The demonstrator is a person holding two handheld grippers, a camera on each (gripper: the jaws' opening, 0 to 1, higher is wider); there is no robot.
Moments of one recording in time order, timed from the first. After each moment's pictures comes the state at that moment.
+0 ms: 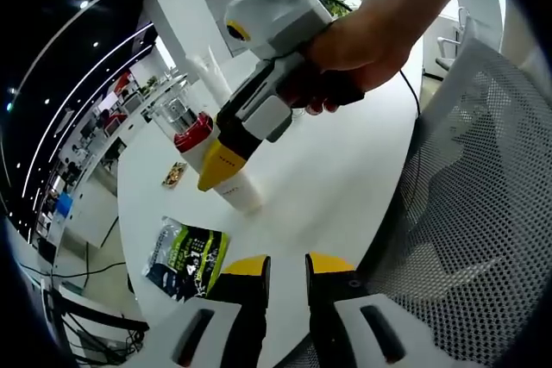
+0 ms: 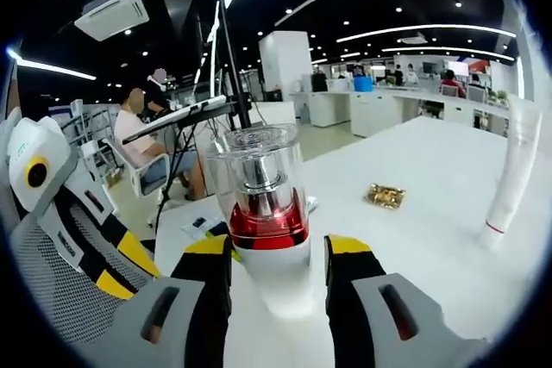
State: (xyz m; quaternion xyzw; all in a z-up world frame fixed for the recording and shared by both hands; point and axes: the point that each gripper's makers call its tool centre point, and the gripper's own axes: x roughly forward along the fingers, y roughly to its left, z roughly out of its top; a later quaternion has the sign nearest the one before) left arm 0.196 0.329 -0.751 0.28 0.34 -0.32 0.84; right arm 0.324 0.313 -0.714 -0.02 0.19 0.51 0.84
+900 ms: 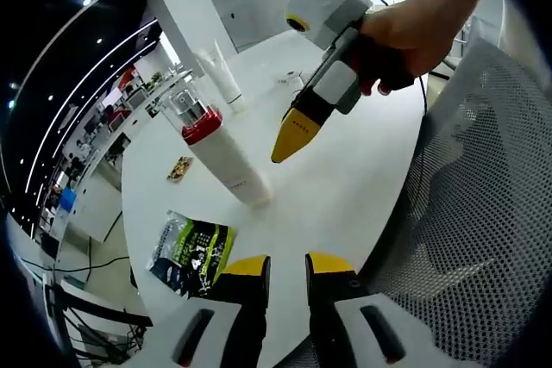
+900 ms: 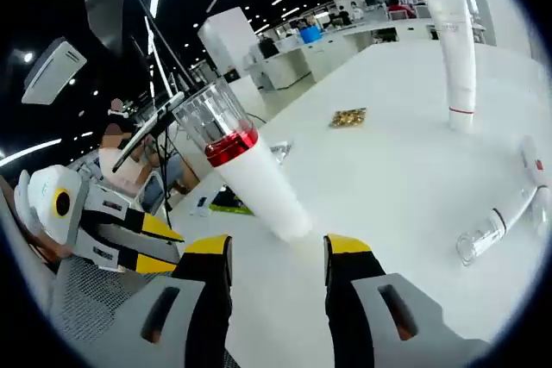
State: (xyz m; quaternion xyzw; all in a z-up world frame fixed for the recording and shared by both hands) left arm 0.199 0.335 -0.752 0.28 0.35 -0.30 0.84; right arm 0.277 0.247 -0.748 0.09 0.36 0.42 0.83
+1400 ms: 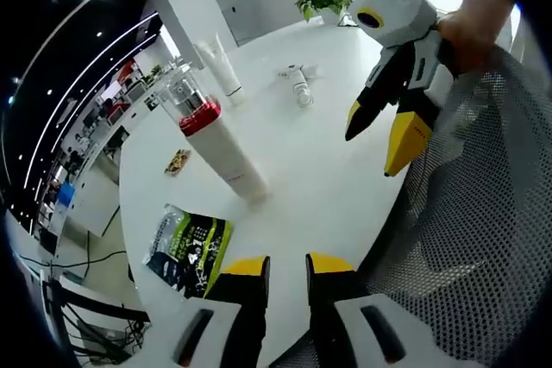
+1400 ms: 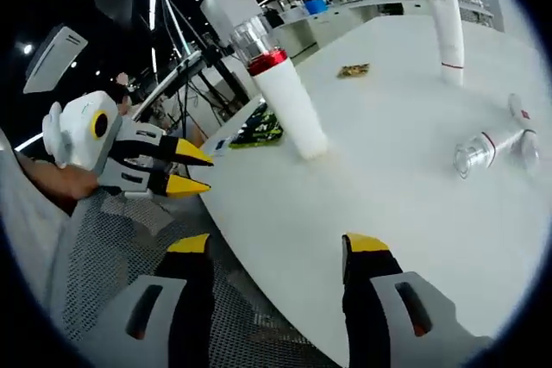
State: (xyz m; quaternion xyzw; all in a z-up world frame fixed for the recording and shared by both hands) left arm 0.196 0.337 -0.754 0.28 0.36 -0.30 0.84; right arm 0.198 0.223 -0.758 0.04 0.40 0.46 0.79
